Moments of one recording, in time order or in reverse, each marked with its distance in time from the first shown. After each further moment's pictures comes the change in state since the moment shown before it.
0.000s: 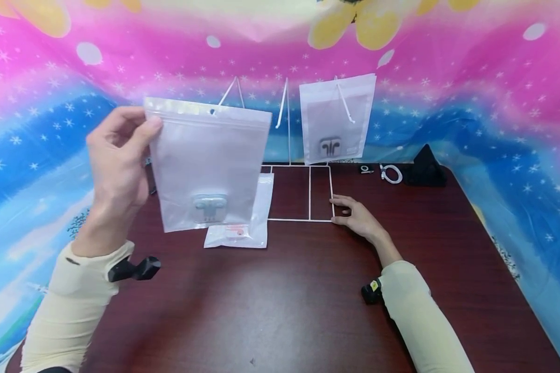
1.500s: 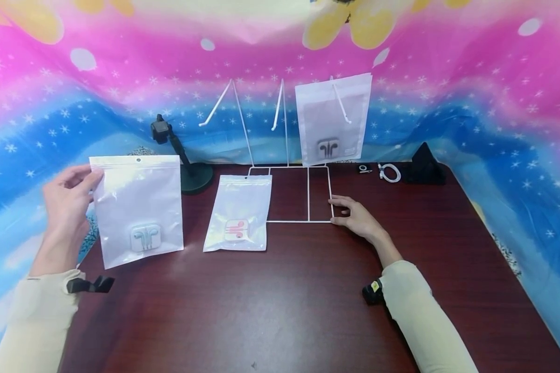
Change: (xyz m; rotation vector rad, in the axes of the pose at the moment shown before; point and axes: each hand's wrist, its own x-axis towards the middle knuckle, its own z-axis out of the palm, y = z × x) left_hand 0.001 -0.064 -0.180 0.398 0.354 -0.619; right_hand 0.001 0.002 0.000 -0.013 0.013 -0.019
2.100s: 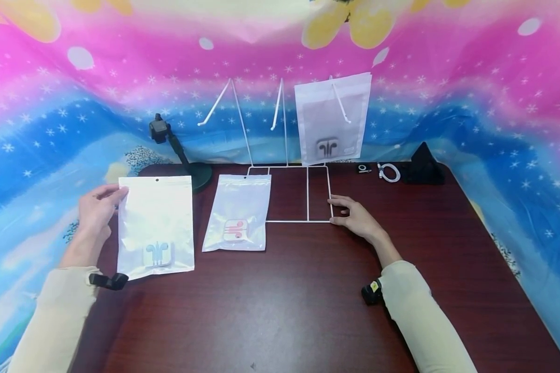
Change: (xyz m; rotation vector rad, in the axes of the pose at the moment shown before) left_hand 0.035 -0.068 0.008 0.324 -0.058 -0.201; right_hand 0.001 0.000 0.001 0.003 0.005 -0.003
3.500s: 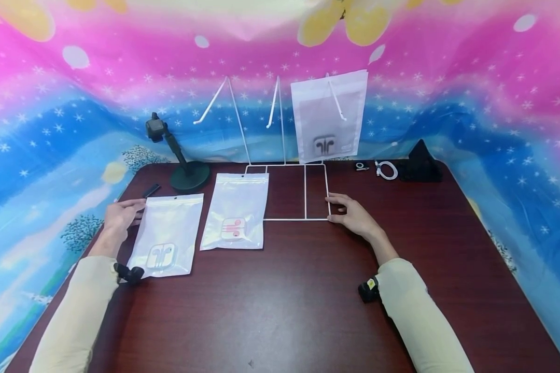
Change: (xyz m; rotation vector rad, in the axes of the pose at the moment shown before) left_hand 0.034 -0.055 0.030 0.250 -0.101 -0.007; right_hand -0.003 -0.001 -0.001 0.004 0.001 -0.016
